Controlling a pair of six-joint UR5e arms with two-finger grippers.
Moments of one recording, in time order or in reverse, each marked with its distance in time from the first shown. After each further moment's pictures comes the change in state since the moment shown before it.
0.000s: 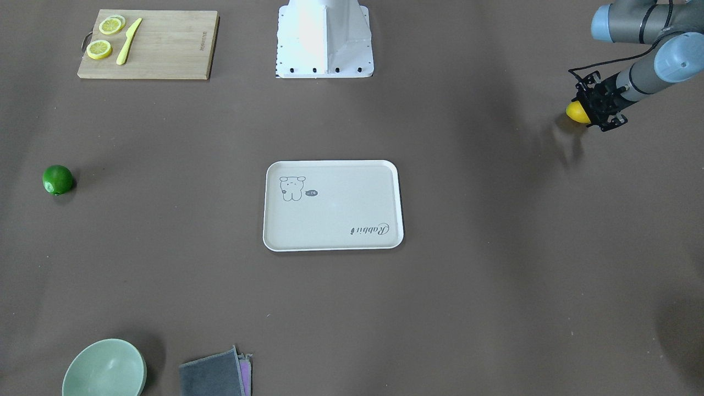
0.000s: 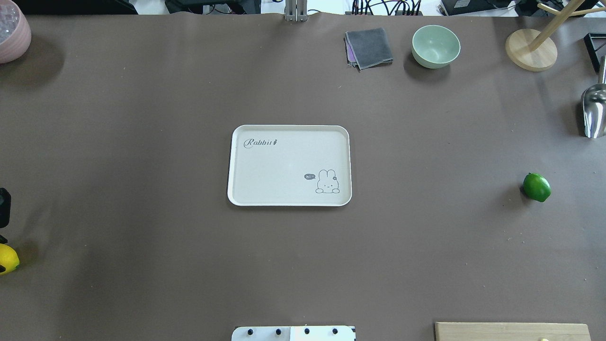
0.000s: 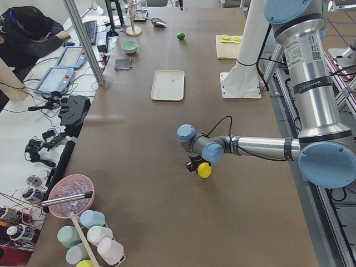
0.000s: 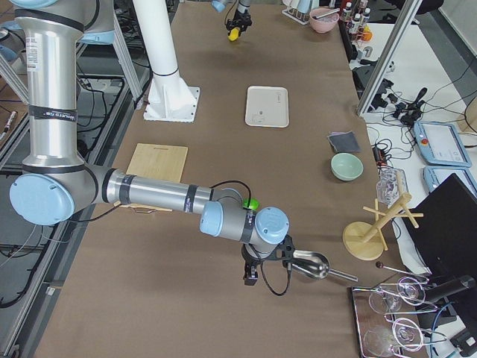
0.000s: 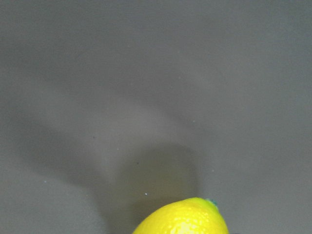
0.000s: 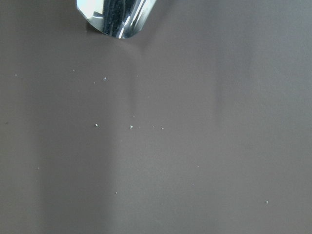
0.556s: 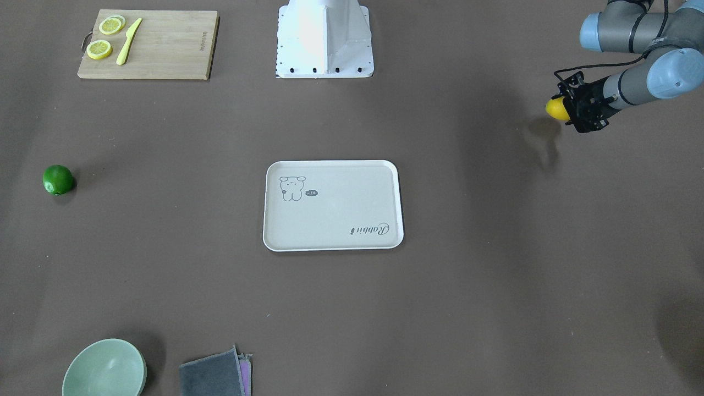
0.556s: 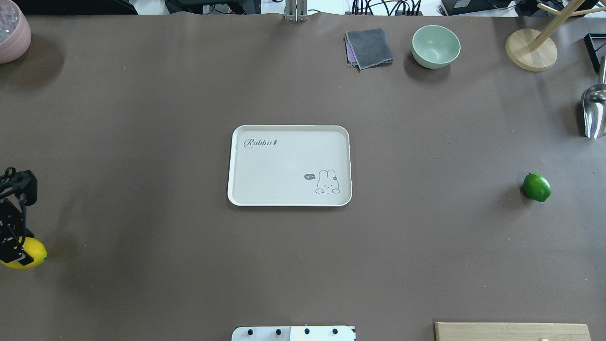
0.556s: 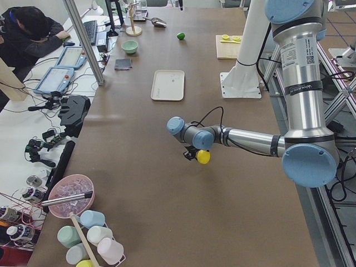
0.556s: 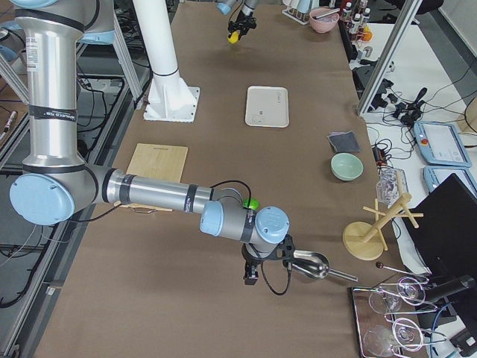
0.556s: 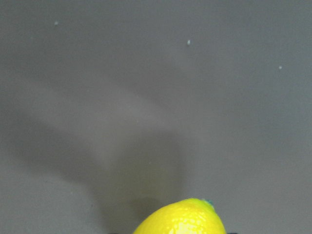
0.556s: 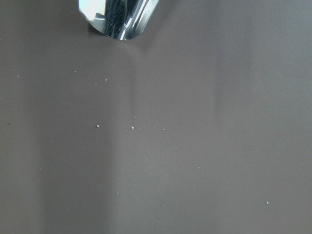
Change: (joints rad) left arm -0.034 -0.155 -0.029 0.273 -0.154 -0.018; right arm 0.000 0.000 0.002 0.000 0.001 0.001
